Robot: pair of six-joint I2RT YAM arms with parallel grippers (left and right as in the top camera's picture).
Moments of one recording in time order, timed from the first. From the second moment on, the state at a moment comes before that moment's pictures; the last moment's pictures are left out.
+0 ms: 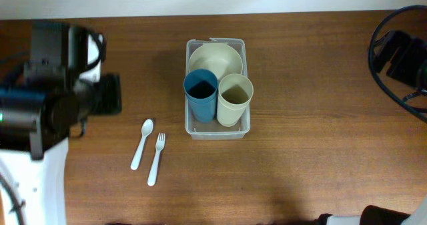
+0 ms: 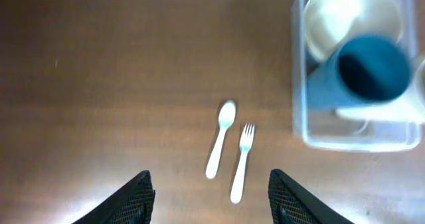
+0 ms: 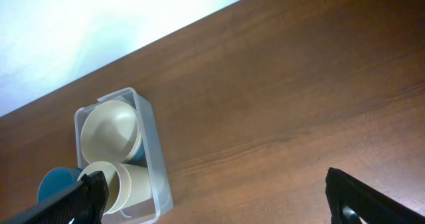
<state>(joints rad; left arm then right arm) -0.13 1.46 2.11 -1.69 -0.14 -0.11 -0.26 1.55 2.38 -1.64 -0.17 0.22</state>
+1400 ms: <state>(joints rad) -0.01 1.85 1.18 -0.96 -0.06 0.09 -0.26 1.55 2.38 -1.64 -0.17 0.22</state>
